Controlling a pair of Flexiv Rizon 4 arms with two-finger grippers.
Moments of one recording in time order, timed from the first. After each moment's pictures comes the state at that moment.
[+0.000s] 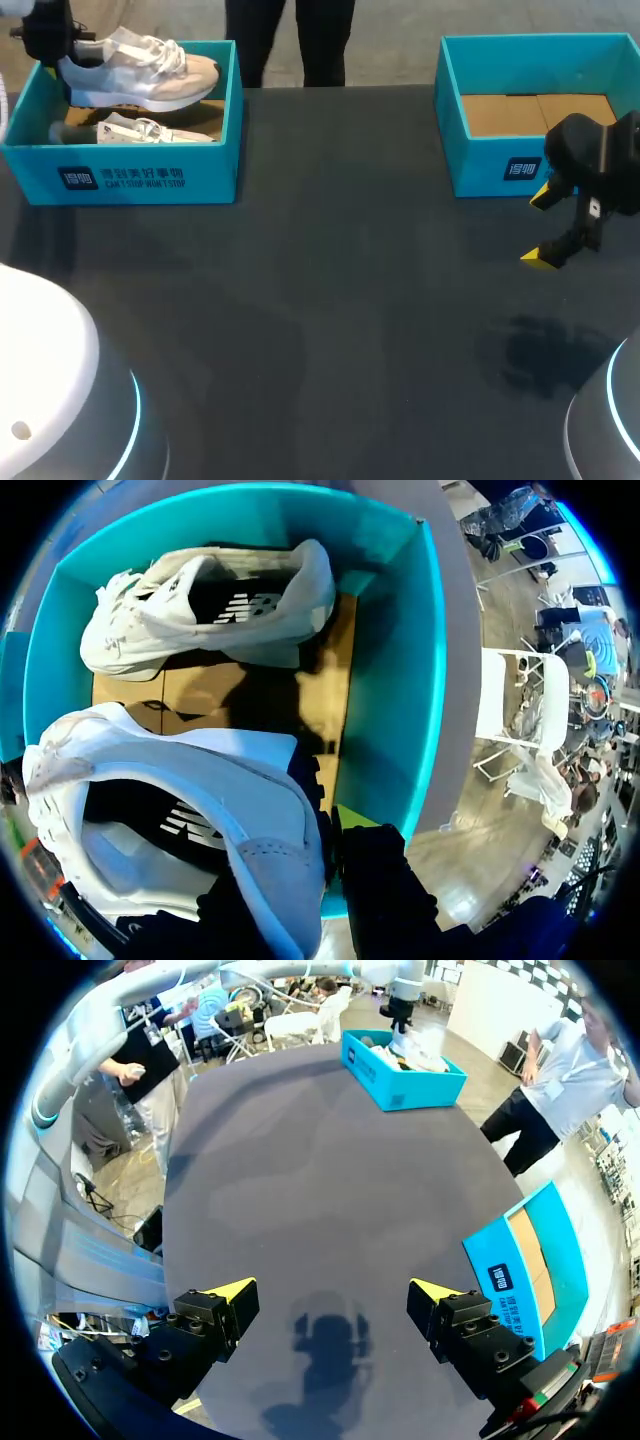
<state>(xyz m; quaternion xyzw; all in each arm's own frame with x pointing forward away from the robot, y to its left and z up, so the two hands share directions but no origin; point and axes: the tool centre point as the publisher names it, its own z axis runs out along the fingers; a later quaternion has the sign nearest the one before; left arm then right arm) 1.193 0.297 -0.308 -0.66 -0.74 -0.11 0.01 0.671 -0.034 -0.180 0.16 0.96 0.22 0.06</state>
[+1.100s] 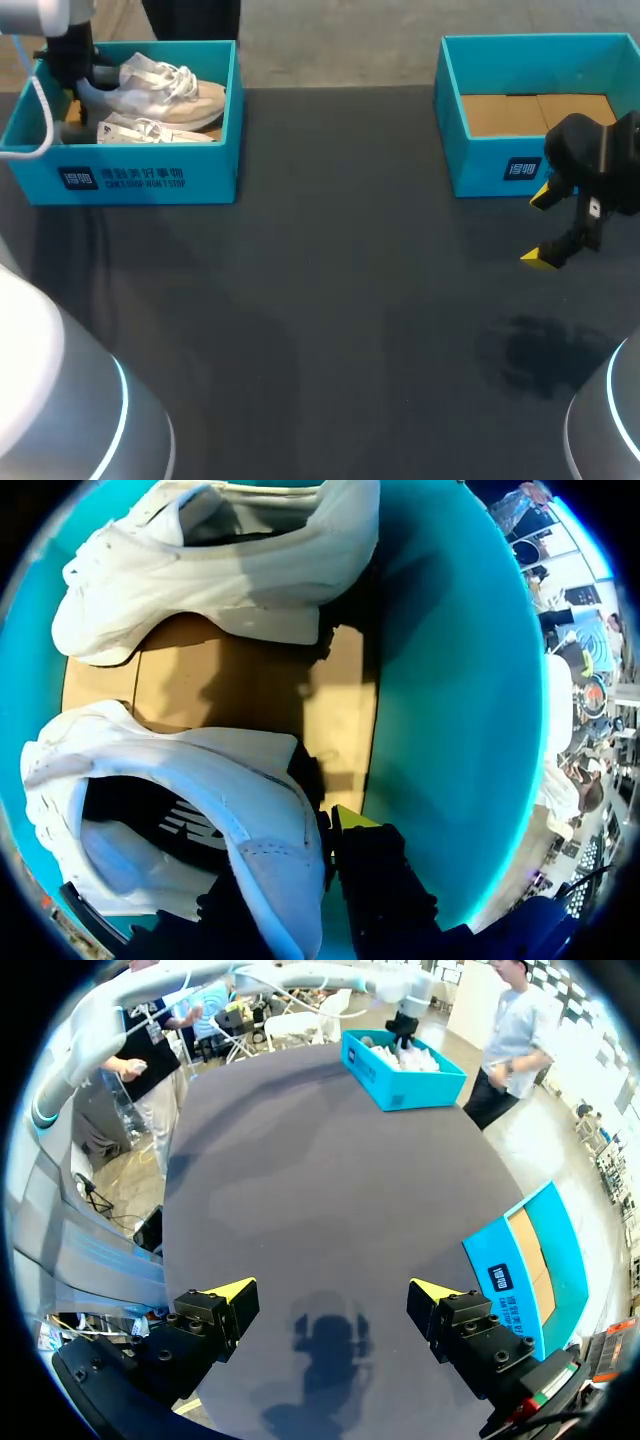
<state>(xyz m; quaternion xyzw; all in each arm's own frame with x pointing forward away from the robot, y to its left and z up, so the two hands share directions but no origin) 1.207 0.290 -0.374 -0.67 -0.74 -0.09 0.05 0.671 -0.034 -0.180 0.16 0.96 0.22 0.06</state>
